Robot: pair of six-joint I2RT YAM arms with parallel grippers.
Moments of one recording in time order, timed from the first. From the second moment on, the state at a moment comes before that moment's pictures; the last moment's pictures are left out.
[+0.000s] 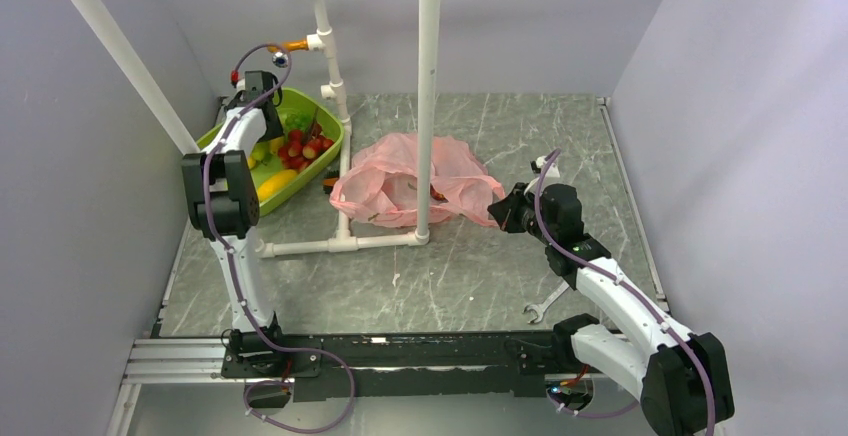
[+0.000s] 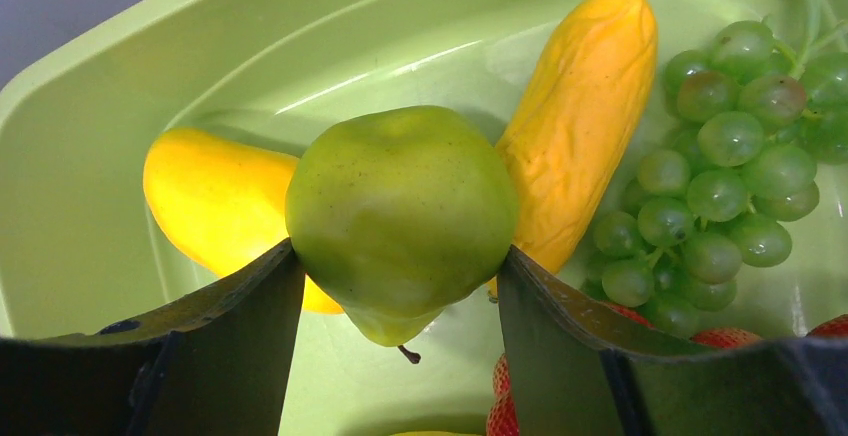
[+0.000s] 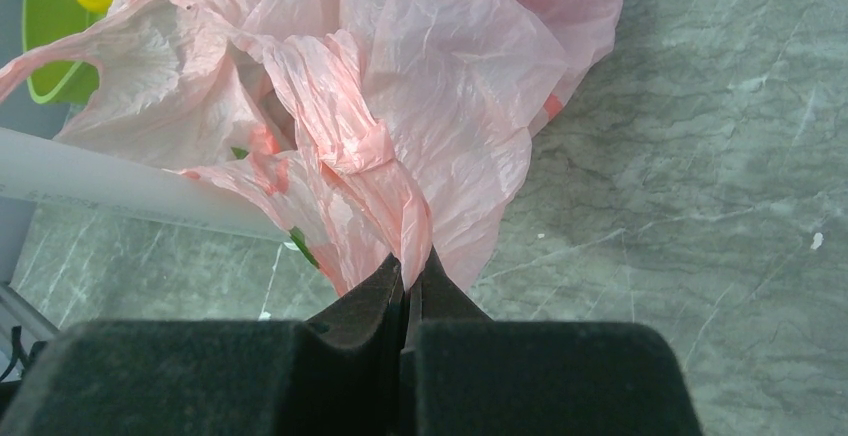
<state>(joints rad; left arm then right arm) 0.08 2.18 1.81 -0.52 -0.46 -0.26 0.31 0.95 0.49 0.06 -0.22 0.46</state>
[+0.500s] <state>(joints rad) 0.09 2.05 1.69 -0.57 -0.31 -0.36 0.31 0.94 0.49 0.05 -0.21 0.46</state>
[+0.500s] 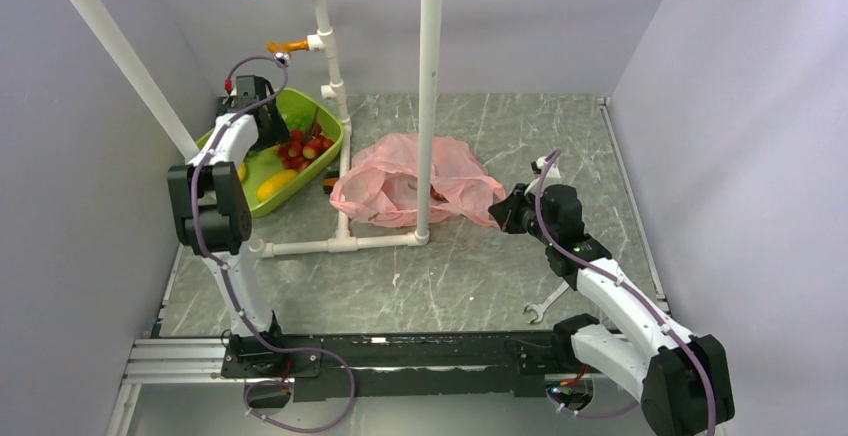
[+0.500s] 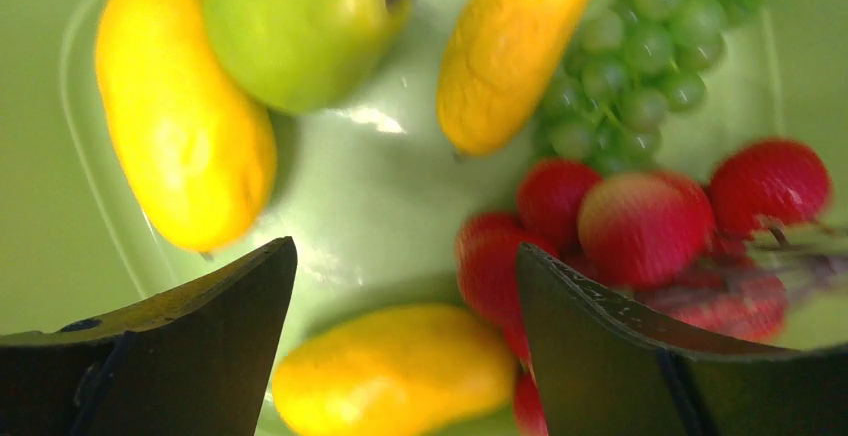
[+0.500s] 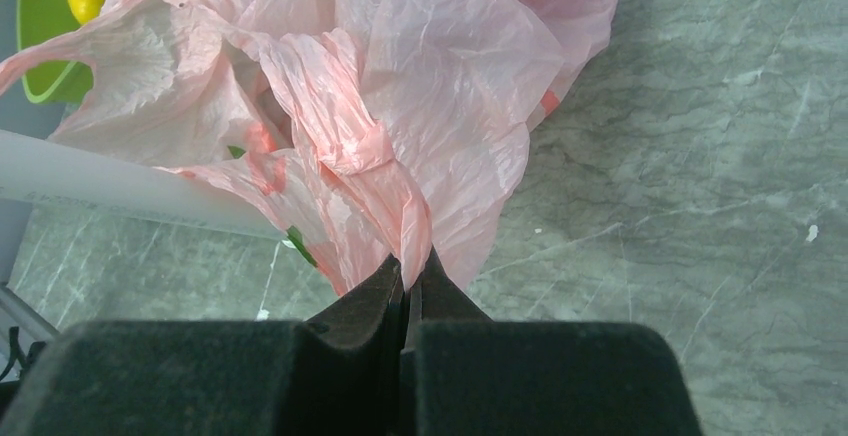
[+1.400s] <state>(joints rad) -0.28 1.55 1.31 -0.25 0.52 -0.40 0.31 1.12 0.78 -0.09 -0.16 0.46</state>
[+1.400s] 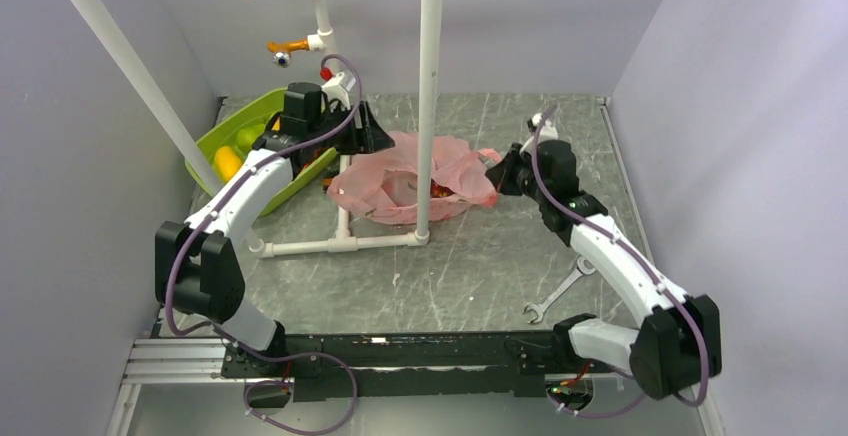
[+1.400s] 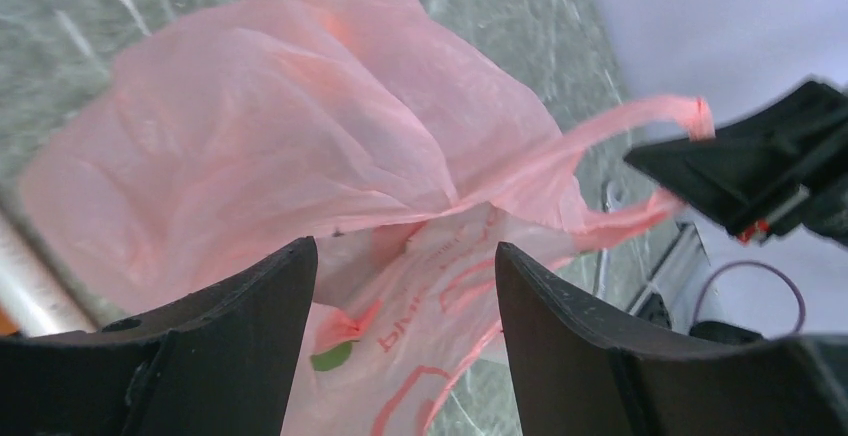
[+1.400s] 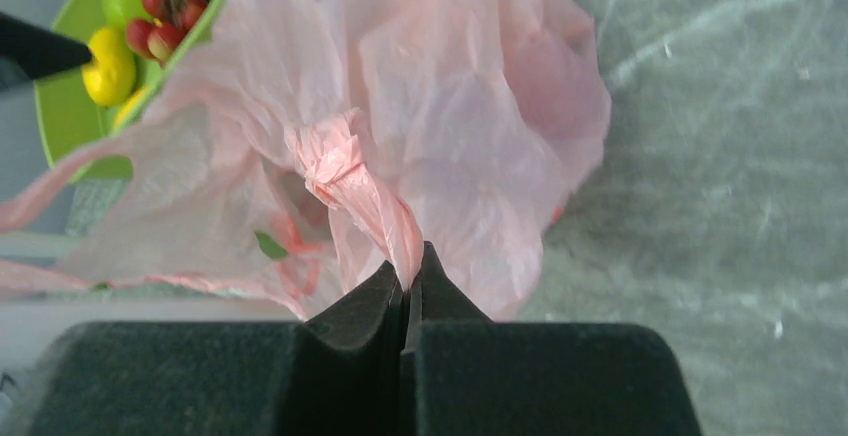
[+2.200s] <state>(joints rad) -0.31 1.62 1.28 -0.19 0.66 -0.45 0.34 1.65 1.67 -0.10 -0.35 0.56</state>
